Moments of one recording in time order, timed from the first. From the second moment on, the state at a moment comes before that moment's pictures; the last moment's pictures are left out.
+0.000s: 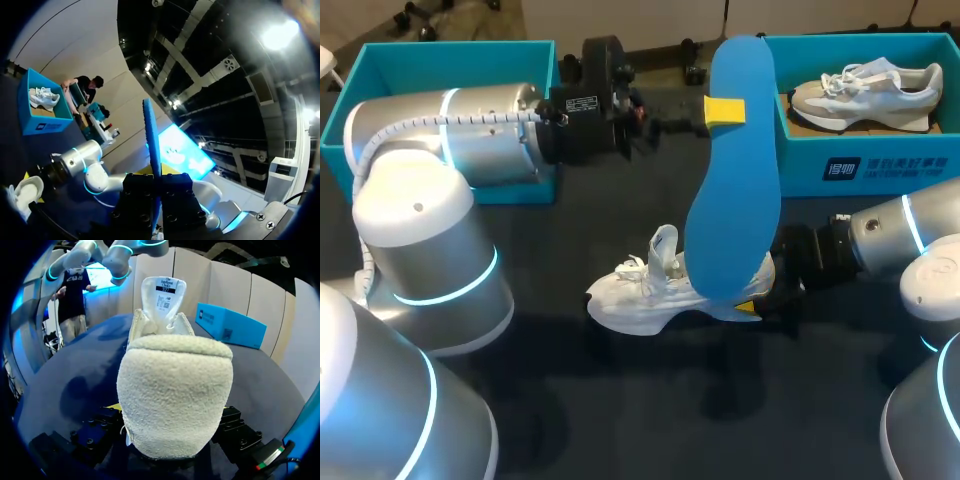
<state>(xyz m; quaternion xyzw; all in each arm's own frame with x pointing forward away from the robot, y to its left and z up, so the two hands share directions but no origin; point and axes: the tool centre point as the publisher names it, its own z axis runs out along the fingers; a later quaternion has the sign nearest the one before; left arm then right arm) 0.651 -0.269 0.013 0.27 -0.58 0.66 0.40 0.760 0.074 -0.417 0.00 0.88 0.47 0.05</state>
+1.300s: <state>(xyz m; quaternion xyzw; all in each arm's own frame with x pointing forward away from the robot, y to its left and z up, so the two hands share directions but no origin) 0.652 -0.269 0.013 0.27 -0.58 0.66 0.40 0.757 0.055 -0.359 0.06 0.94 0.32 0.05</state>
